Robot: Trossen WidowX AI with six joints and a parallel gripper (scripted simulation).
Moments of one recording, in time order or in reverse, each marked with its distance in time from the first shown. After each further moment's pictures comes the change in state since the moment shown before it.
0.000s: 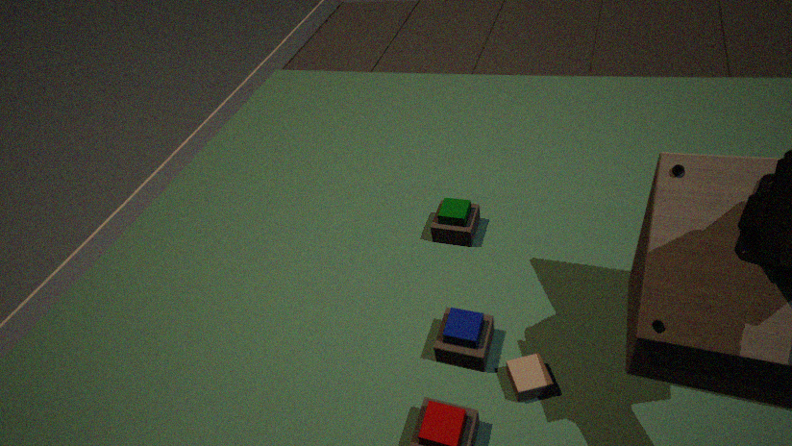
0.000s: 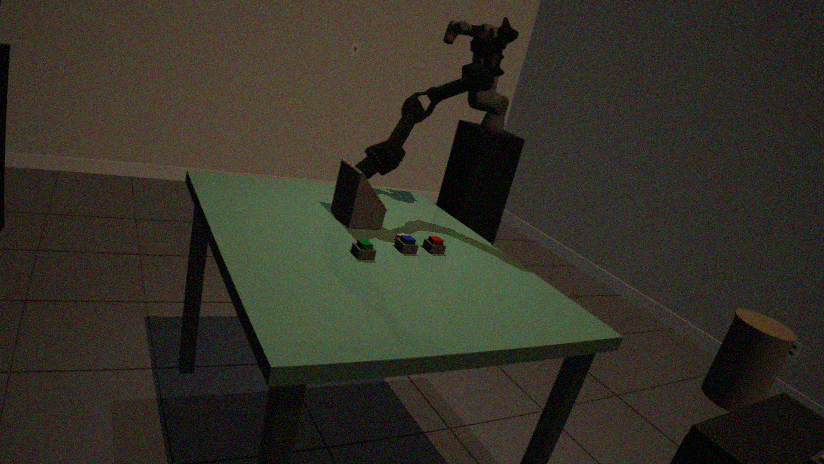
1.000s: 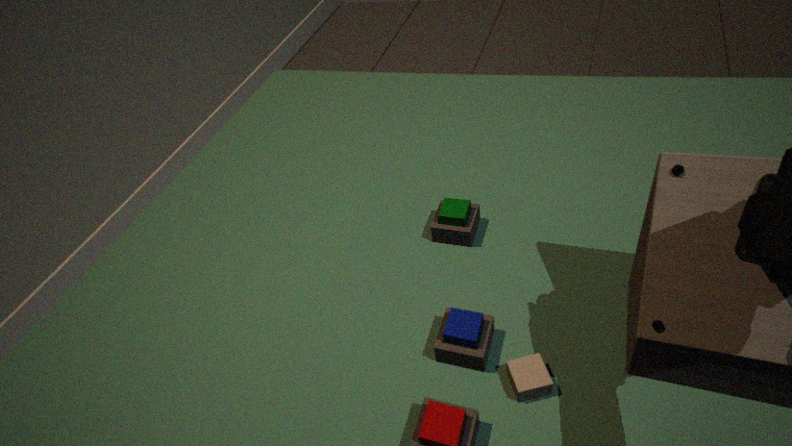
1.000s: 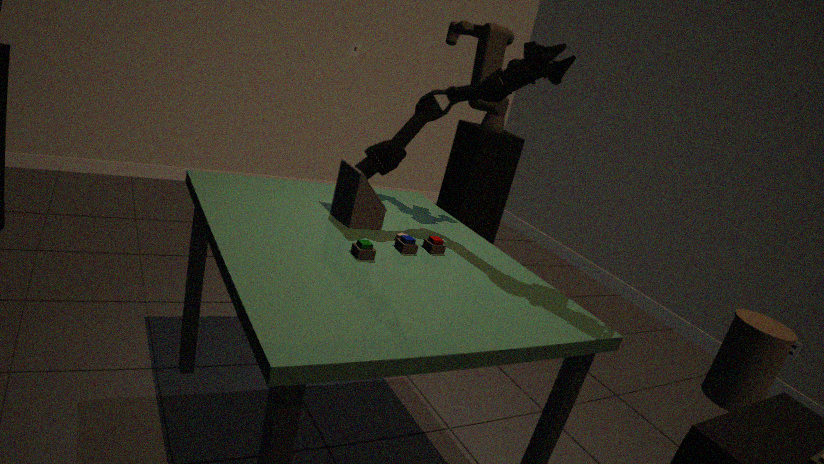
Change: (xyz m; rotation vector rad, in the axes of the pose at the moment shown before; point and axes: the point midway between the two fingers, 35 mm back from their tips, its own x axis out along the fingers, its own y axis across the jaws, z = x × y) arm -0.219 -0.296 -0.050 -0.795 0.953 -0.756
